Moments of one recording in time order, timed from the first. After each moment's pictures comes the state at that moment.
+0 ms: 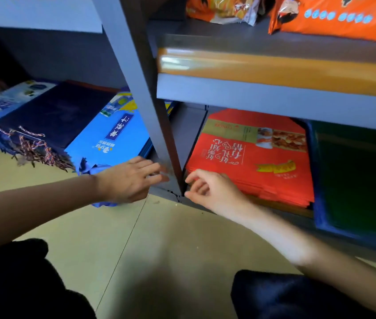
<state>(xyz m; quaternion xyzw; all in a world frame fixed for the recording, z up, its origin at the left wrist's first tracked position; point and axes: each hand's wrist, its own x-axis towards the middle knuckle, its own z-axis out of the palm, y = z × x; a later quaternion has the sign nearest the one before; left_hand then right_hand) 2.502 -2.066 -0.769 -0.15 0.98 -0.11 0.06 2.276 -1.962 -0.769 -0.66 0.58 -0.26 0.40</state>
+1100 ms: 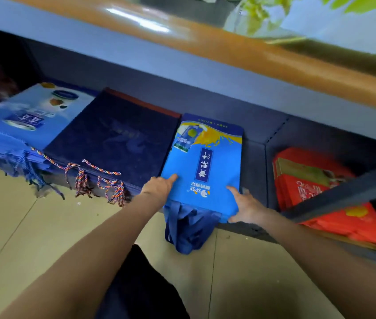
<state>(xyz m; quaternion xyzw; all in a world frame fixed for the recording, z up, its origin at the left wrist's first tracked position) 2.698 -2.253 -0.814 -0.45 0.85 0.12 0.25 2.487 -2.141 -0.798 -0.51 0.79 0.10 0.32</state>
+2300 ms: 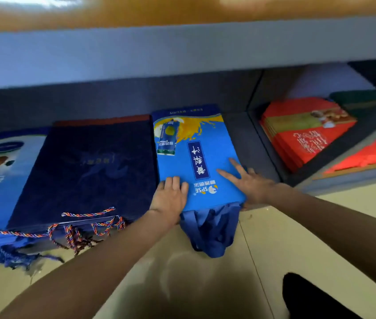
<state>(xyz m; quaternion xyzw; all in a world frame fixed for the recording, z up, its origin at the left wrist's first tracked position) 2.694 -2.269 -0.832 -0.22 0.95 -0.08 0.21 2.496 -2.152 -0.824 -0.56 0.78 0.19 0.23</state>
